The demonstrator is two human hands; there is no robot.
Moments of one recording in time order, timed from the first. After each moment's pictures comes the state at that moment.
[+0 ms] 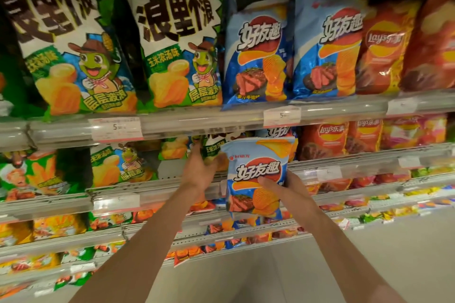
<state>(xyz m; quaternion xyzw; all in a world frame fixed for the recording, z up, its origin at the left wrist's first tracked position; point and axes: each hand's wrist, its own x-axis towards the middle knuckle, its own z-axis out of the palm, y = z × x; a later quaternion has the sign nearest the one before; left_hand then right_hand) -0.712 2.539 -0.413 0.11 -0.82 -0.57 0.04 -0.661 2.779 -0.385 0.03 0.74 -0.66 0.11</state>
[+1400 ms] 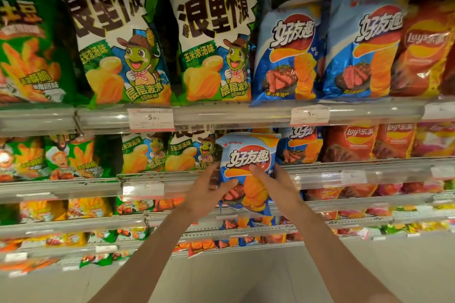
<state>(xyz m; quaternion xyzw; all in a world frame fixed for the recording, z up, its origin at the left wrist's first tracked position) -0.634 2.503 -0.414 0.04 -0.80 -0.59 -0.06 -0.677 2.705 -0.402 0.05 0.75 -0.65 0.12</state>
